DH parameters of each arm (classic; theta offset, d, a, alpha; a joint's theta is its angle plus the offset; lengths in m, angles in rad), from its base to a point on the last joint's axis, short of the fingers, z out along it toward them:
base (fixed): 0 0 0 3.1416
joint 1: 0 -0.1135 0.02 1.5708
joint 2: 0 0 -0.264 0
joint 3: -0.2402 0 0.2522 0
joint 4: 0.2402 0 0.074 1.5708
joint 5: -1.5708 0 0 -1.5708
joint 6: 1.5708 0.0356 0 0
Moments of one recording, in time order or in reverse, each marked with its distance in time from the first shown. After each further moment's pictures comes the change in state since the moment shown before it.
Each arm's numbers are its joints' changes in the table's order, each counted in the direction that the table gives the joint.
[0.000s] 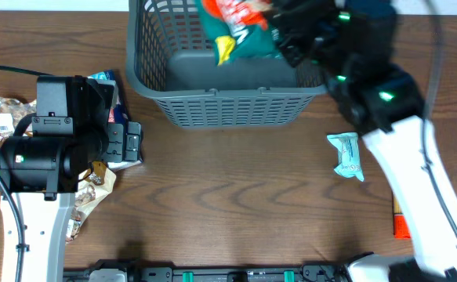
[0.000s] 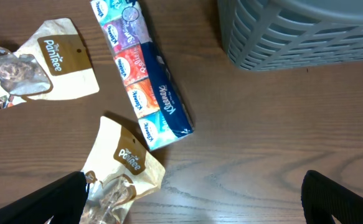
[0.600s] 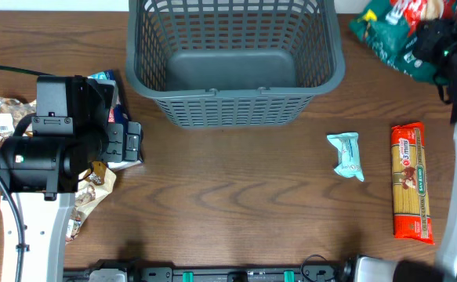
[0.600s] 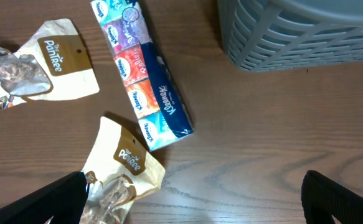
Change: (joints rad) left arm 0.000 0.000 0.000 -0.002 0.000 0.000; right arm 0.577 -0.114 0.002 0.240 -0.169 0.640
